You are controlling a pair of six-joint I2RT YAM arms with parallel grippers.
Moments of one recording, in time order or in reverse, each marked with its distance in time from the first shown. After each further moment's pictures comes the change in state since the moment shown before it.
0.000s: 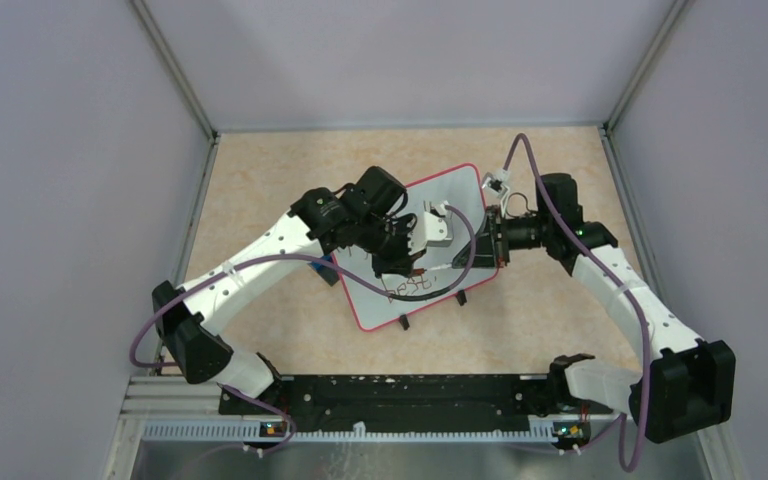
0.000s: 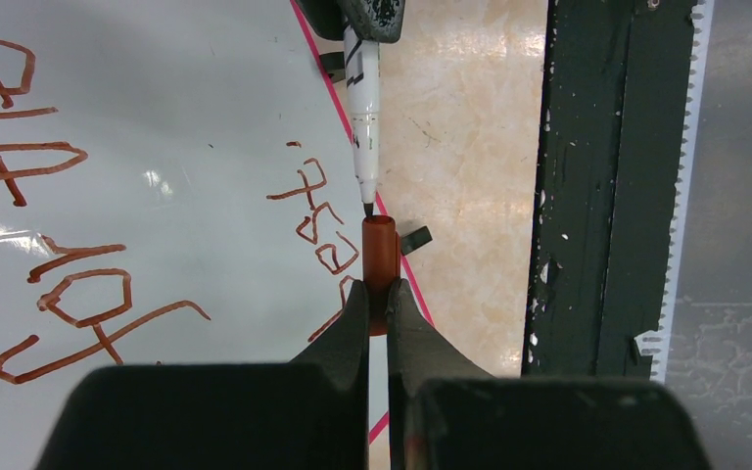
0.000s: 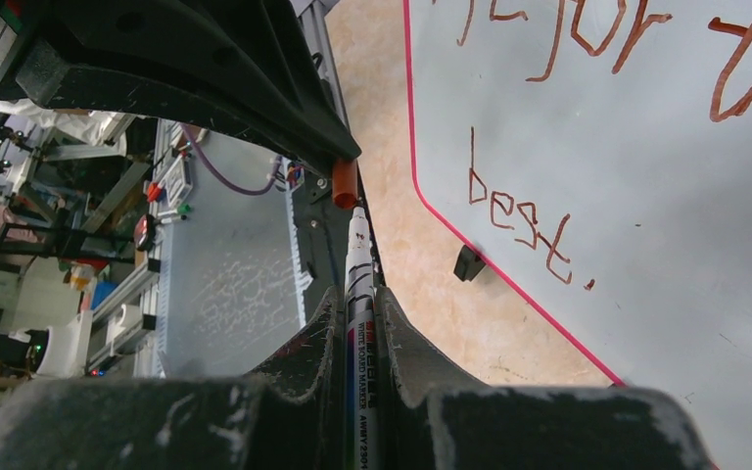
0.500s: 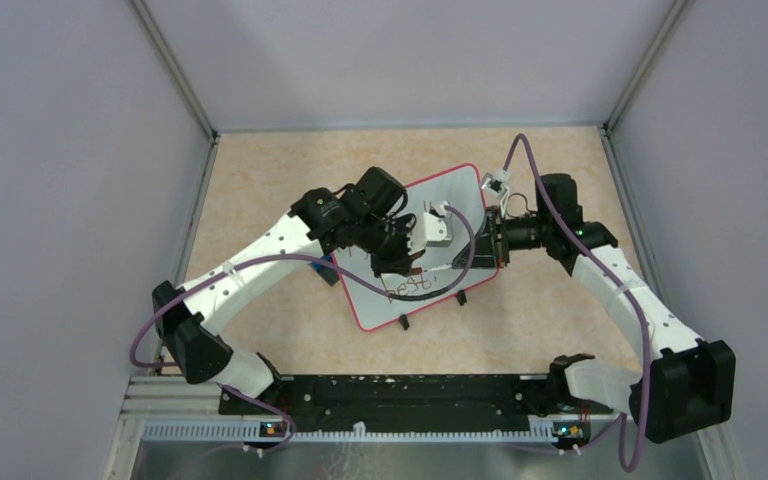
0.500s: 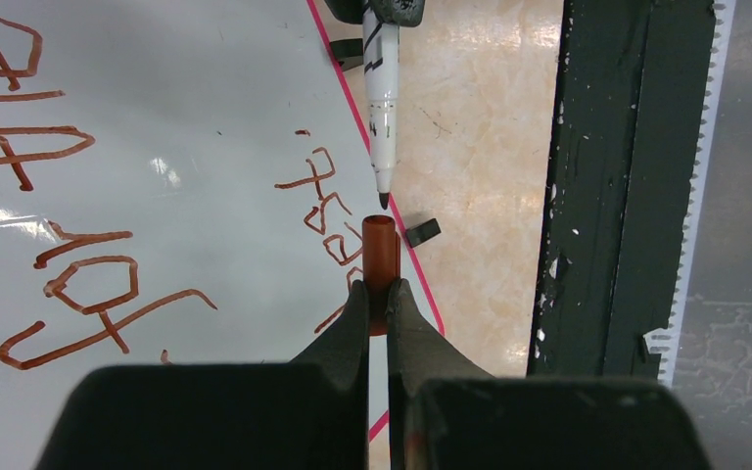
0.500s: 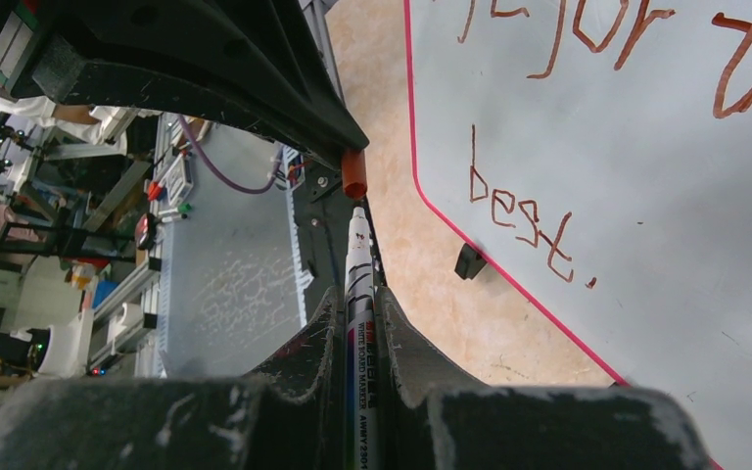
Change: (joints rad) left arm 0.000 0.000 -0.002 -0.002 -0.027 0.000; right arm 0.003 0.000 0.000 -0.008 0.000 -0.004
